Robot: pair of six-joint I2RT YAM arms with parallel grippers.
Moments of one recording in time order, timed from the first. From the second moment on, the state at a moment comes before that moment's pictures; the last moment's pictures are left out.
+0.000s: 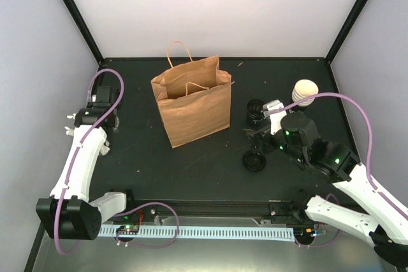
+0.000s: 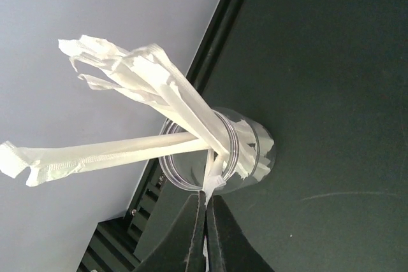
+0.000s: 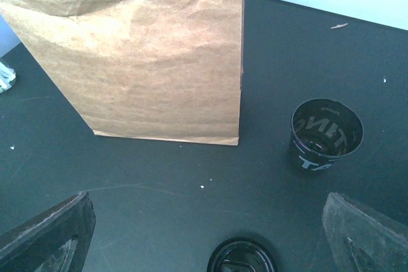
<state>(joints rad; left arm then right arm) 0.00 1.12 1.07 -1.09 -0.63 -0.24 0.84 0.79 1.05 -0.83 0.20 0.24</state>
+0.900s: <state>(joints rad) 0.00 1.06 1.50 -1.25 -0.34 -0.26 0.84 0.85 1.05 -0.82 0.18 0.24</state>
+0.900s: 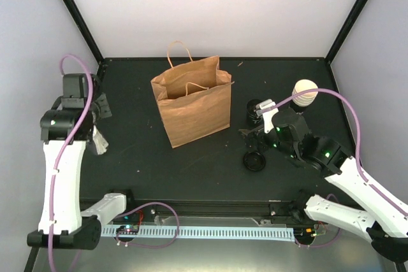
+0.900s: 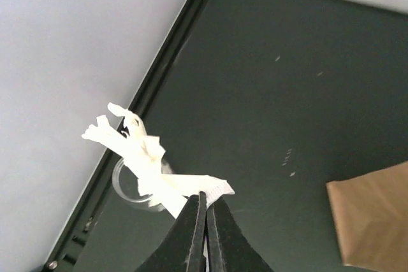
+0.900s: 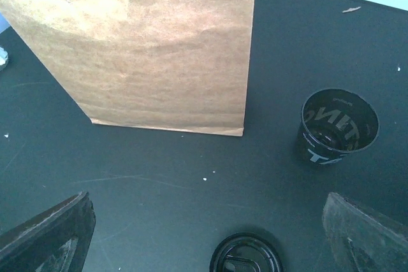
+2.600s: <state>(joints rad) 0.00 0.82 1.94 -1.01 0.32 -0.35 0.84 0.84 1.08 -0.81 0.09 0.23</state>
